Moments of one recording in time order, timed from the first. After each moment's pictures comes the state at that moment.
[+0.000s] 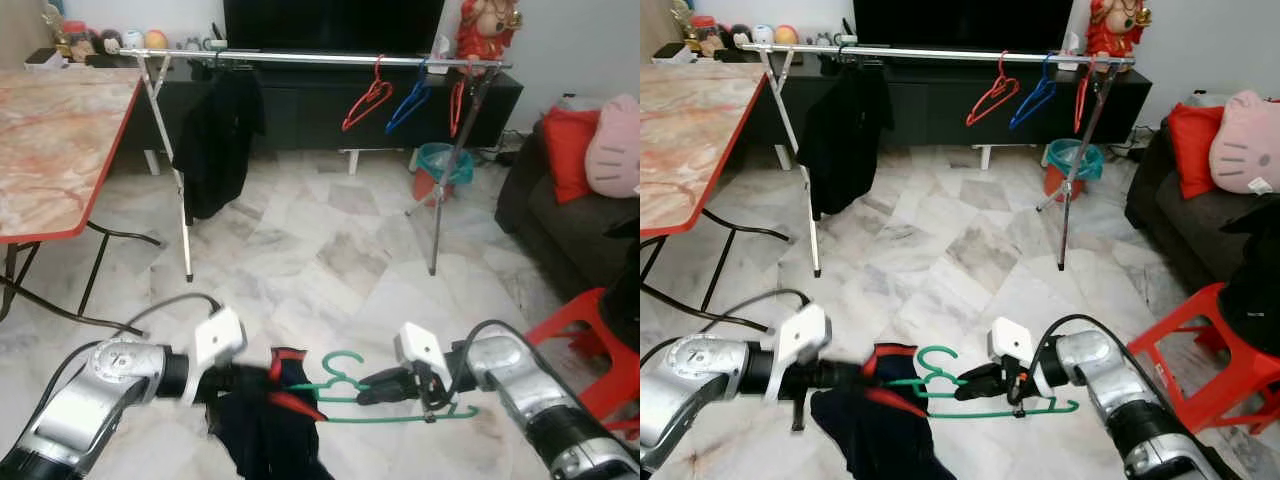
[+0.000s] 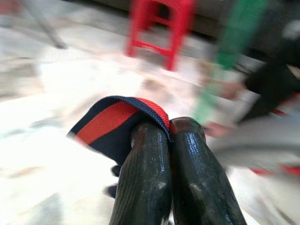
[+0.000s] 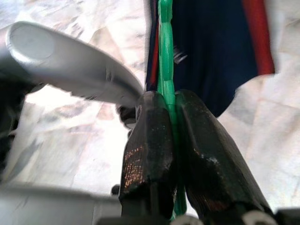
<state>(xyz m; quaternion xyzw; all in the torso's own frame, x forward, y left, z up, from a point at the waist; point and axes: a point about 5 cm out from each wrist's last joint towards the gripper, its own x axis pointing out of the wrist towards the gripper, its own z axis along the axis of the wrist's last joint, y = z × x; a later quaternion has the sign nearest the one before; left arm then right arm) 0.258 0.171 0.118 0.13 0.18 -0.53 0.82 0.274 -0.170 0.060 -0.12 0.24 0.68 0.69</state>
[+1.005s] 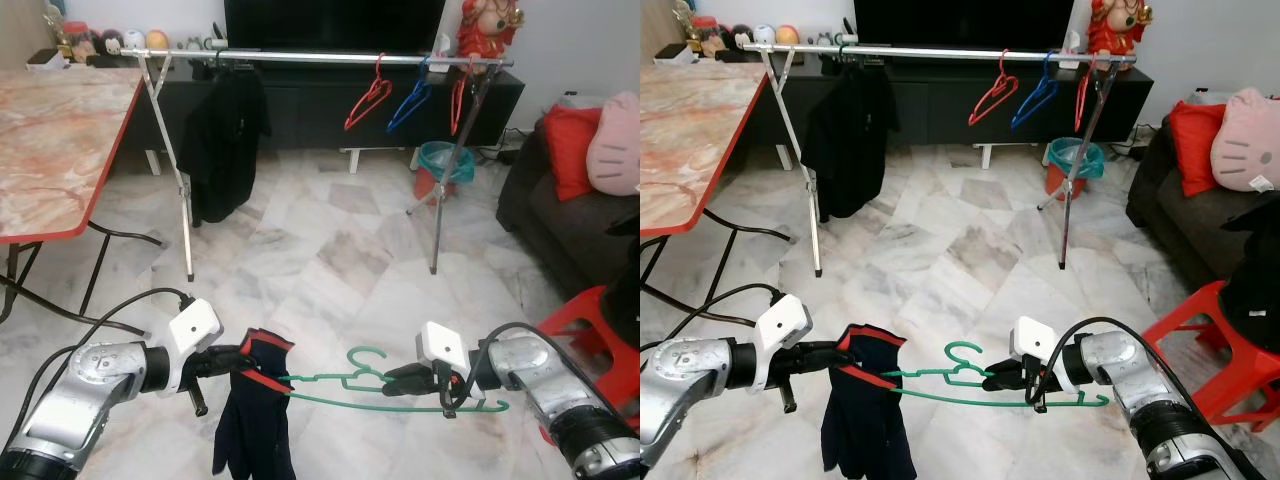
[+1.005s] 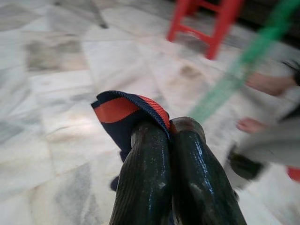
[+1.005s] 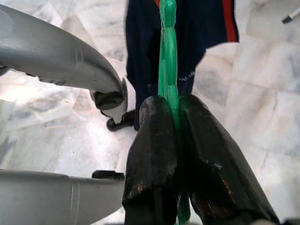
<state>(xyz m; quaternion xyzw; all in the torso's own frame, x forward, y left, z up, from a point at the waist) 0.265 0.196 0.097 0.14 0.20 -0.45 0.86 0.279 -0.195 0.061 -0.16 0.24 0.62 0.73</state>
